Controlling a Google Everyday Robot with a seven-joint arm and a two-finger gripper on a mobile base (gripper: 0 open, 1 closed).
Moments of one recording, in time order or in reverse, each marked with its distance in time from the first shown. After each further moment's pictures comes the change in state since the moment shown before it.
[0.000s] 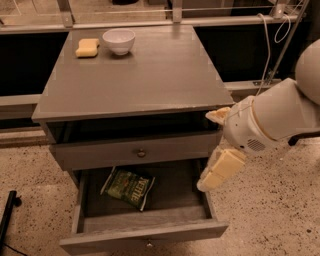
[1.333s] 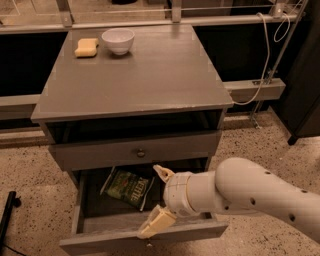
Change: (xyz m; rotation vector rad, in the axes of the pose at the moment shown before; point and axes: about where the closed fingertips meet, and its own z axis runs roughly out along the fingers) arm -0.011 0.084 0.194 -0.041 -0.295 0.018
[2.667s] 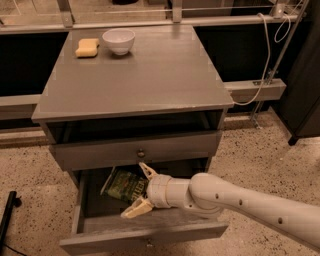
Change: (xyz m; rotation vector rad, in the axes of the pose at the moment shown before) arm 0.042 -0.063 0.137 0.081 -0.263 -0.020
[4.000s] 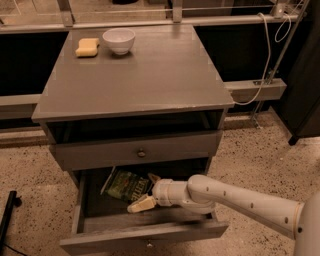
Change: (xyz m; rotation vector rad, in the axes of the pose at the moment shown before) arm 0.125 -0.036 0.059 -0.035 0.022 0.374
